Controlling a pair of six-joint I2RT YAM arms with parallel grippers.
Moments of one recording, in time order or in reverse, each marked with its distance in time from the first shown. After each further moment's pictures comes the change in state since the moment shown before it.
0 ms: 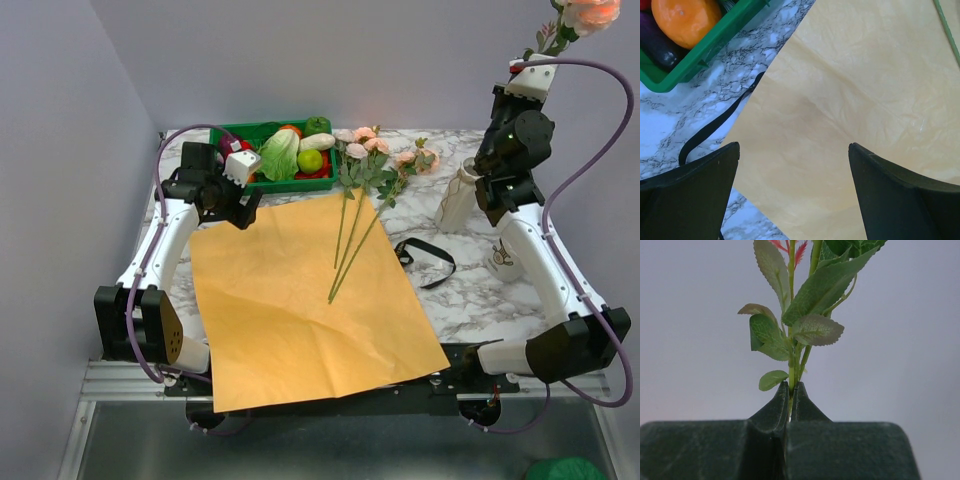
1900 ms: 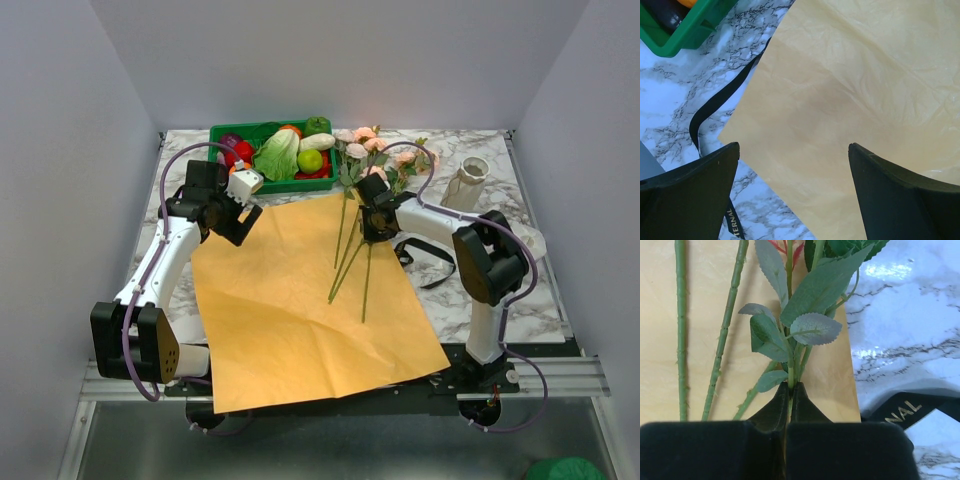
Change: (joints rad) left arm -0.038 -0.099 -0.157 0.040 -0.157 0.071; right arm 0.331 0.586 -0.082 -0.890 -0.494 0.847
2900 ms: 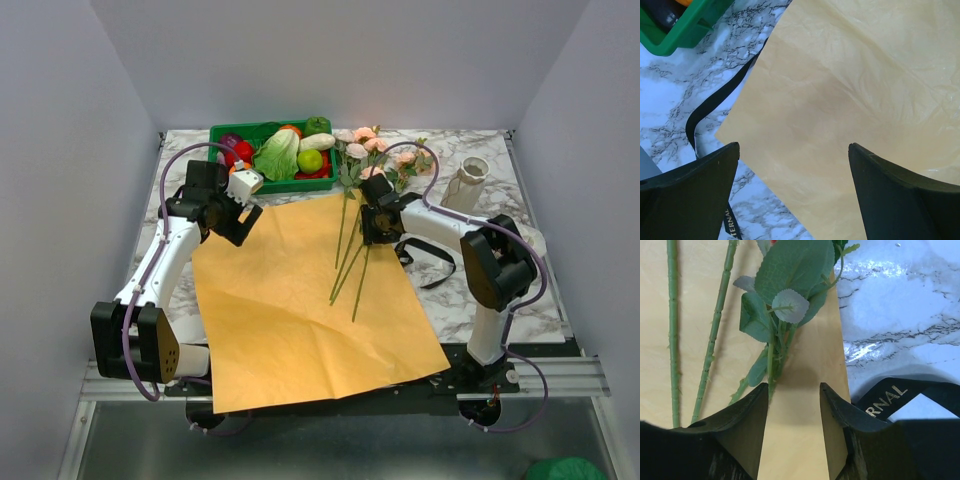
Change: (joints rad) left arm 0.000 0.001 0.000 -0.003 0.005 -0.016; right arm -0.001 -0.046 -0.031 -0.030 0.007 -0.023
